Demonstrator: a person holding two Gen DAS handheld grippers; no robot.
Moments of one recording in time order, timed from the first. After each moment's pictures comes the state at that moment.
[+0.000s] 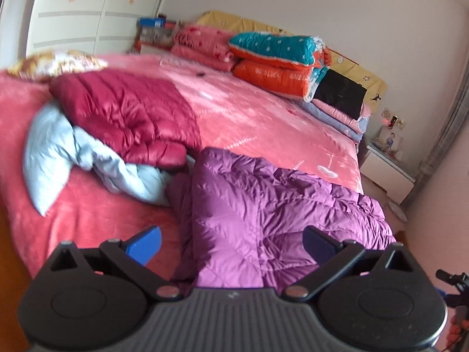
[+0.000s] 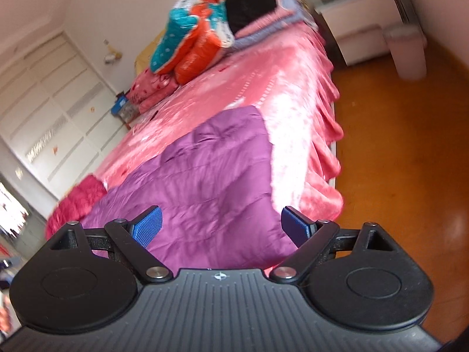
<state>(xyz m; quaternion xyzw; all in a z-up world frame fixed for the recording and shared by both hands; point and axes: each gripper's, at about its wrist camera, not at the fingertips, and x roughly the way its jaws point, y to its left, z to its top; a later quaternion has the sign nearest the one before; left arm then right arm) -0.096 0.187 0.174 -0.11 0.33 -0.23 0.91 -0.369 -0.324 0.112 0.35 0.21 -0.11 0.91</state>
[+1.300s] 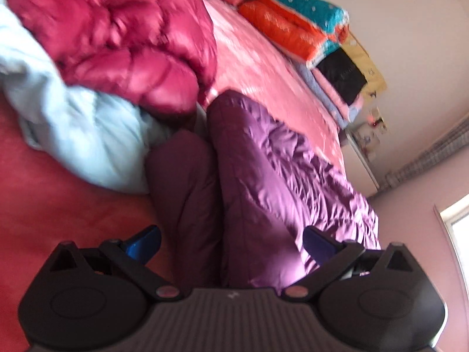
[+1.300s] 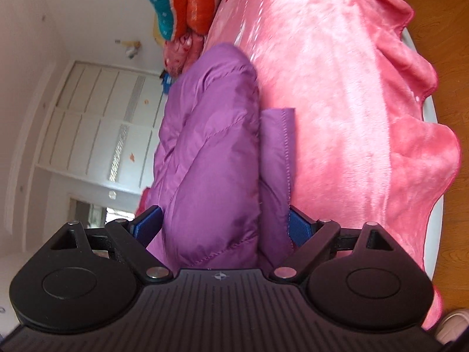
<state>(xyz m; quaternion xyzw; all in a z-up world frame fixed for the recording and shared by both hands) 0.075 0.169 0.057 -0.23 0.47 -0.31 0.80 -0.205 -0.419 0.002 0.56 0.25 0.10 0.78</state>
